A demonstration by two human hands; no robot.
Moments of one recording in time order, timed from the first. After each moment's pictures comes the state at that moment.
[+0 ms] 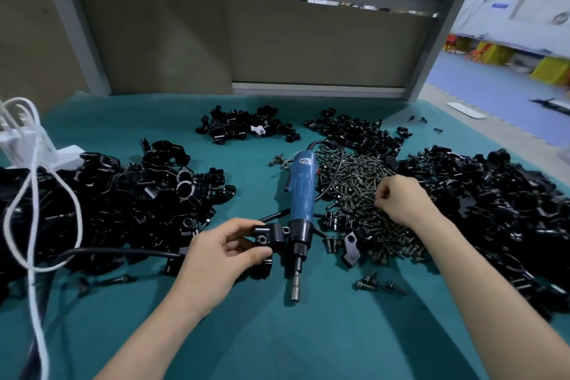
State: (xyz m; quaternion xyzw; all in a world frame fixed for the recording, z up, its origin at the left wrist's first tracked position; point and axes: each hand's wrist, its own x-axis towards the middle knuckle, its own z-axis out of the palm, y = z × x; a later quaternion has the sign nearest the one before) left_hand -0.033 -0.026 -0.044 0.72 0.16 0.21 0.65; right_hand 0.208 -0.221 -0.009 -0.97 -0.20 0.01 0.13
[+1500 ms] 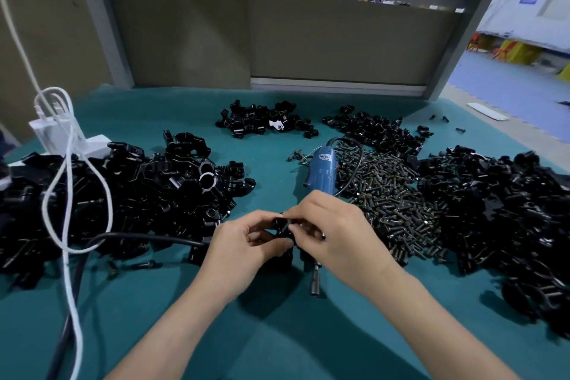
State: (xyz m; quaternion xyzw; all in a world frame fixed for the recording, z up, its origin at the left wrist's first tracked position) left_hand -0.032 -0.026 -0.043 0.73 0.15 0.21 0.63; right_hand 0.059 -0.159 0.008 -0.75 -0.58 -0.11 0.29
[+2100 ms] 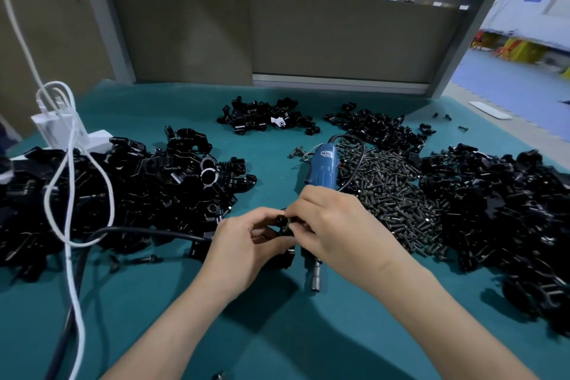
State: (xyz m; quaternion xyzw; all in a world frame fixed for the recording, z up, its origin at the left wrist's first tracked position) left_hand -0.032 -0.028 -0.041 0.76 0.16 0.22 0.59; right_hand 0.049 -0.157 0.033 -0.75 -0.63 -0.14 0.13
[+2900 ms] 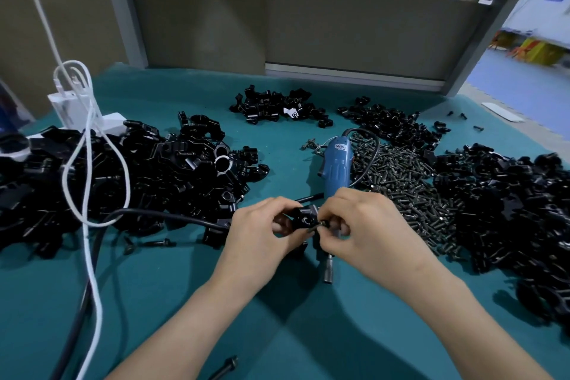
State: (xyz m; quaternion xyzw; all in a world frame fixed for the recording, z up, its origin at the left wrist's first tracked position) left_hand -0.031 -0.034 -0.049 0.80 0.11 0.33 0.49; right_hand 0.051 -0.169 0.024 -0.83 -0.53 -0.04 0.18
